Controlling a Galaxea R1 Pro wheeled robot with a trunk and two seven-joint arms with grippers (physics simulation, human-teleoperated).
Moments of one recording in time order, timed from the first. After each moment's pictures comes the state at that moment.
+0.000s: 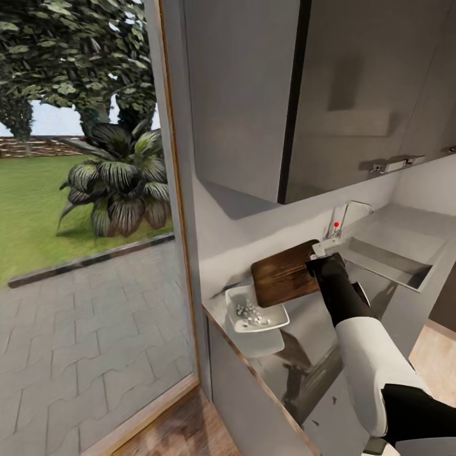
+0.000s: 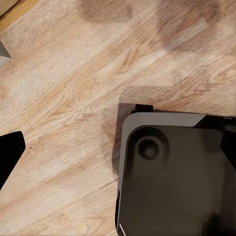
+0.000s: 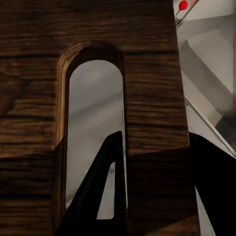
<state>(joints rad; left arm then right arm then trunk) -0.22 0.00 -0.35 0.07 0.40 -0.23 0.13 -0.97 0.03 -0.13 -0.89 0.65 0.73 0.08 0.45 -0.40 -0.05</state>
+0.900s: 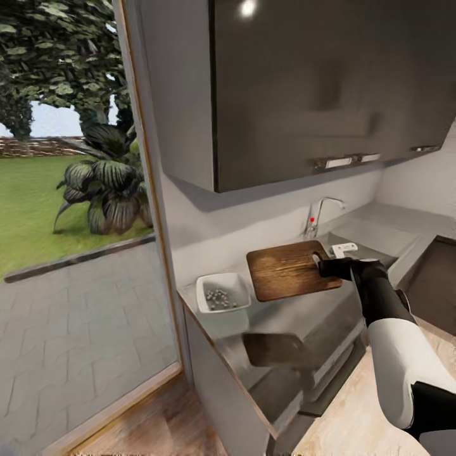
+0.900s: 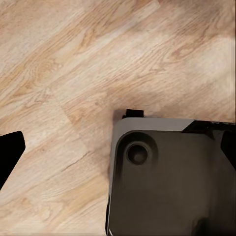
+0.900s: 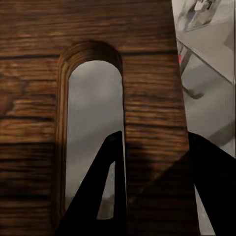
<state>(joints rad) -0.22 -0.03 -0.35 0.07 0.39 -0.26 0.13 -0.97 -0.11 -0.29 -0.87 0.47 0.58 0.48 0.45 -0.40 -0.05</state>
